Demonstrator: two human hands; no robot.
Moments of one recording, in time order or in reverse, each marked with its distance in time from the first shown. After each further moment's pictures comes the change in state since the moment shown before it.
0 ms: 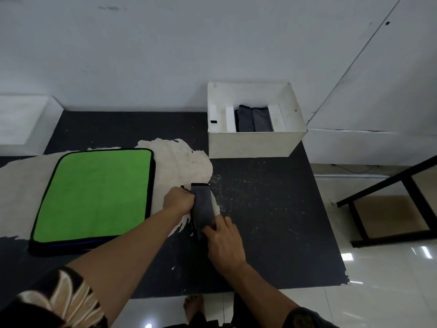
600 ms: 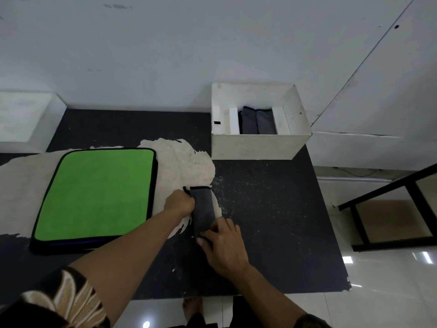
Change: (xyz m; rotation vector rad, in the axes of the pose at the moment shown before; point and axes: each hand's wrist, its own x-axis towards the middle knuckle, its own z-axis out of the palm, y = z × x) left_hand -0.012 0.008 -0.005 0.244 -0.021 0.065; right_hand 0.000 0.006 -0.002 0.143 0.011 -0.049
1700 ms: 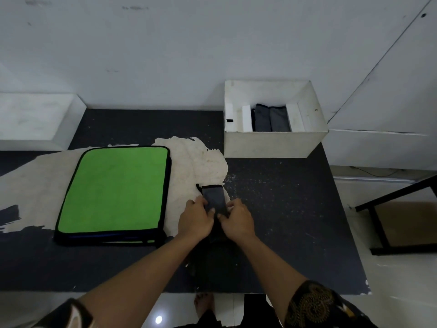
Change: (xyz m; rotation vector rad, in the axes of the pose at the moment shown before) left_hand -0.042 -0.029 0.025 0.206 0.170 0.265; right_hand 0.056 0.005 -0.004 0.442 -0.140 0.579
